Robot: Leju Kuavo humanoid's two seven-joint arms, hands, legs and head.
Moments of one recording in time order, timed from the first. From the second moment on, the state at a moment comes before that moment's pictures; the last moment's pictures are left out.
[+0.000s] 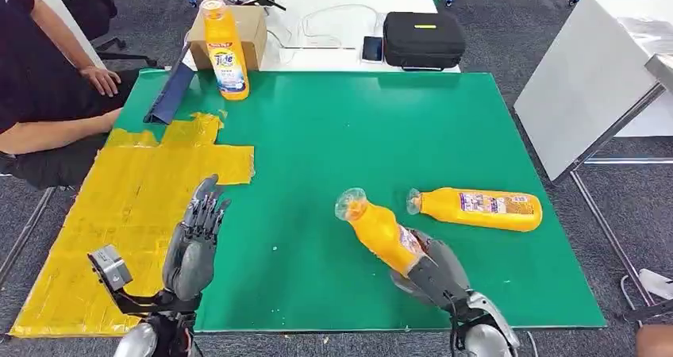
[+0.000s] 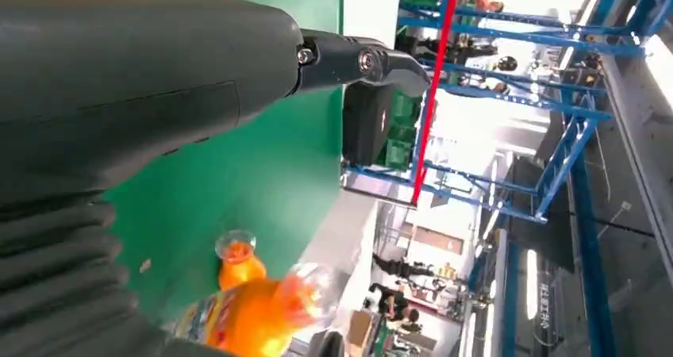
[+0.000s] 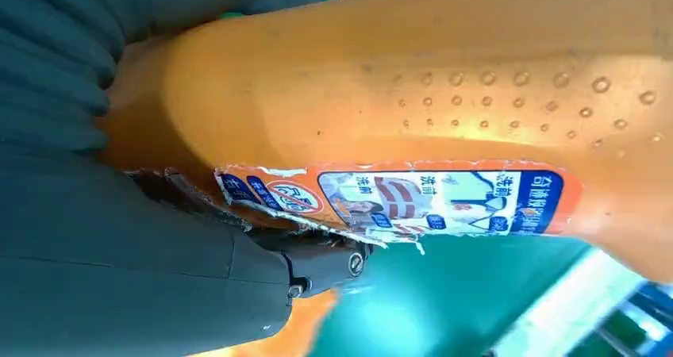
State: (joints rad) left arm 0.13 -0.12 -0.18 -1.68 0.22 -0.21 -0.39; right arm 0.01 -0.11 0.29 -1.45 0.37 0.04 -0.11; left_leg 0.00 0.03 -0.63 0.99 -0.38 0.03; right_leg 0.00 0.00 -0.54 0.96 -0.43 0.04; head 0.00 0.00
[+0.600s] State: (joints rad) left arm 0.12 -0.15 -0.27 -1.71 0.33 -0.20 -0.36; right arm -0.11 0.07 0.43 -1.43 0.33 -0.08 -0.13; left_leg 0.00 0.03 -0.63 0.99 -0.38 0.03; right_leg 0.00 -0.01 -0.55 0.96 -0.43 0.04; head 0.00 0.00
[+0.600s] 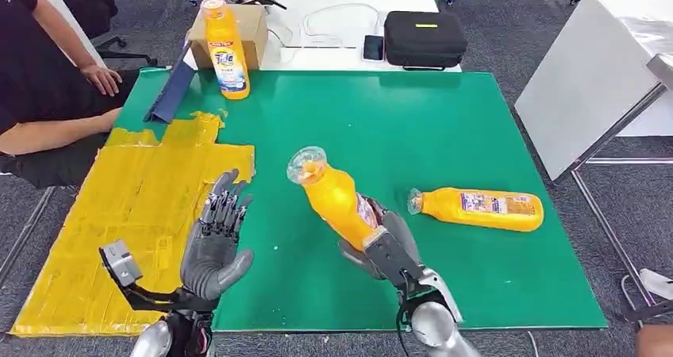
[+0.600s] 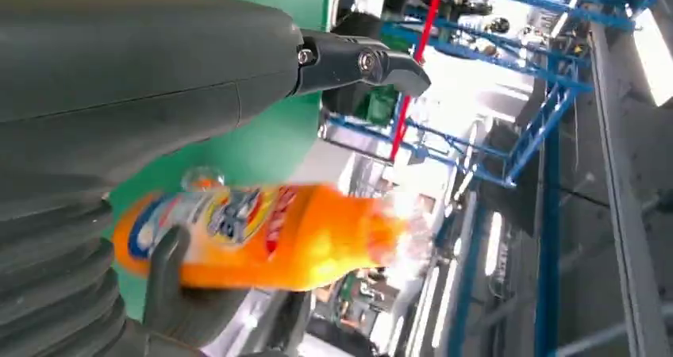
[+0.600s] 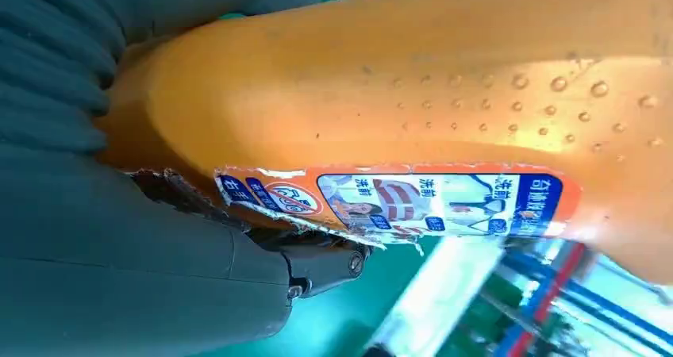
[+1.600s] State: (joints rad) left arm 0.16 -0.16 -0.20 -1.77 0.35 -0.18 -0.36; right arm -0.16 0.17 0.80 -1.32 0.49 -0.10 -0.12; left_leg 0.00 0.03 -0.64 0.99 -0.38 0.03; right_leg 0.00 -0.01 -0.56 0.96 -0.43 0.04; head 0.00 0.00
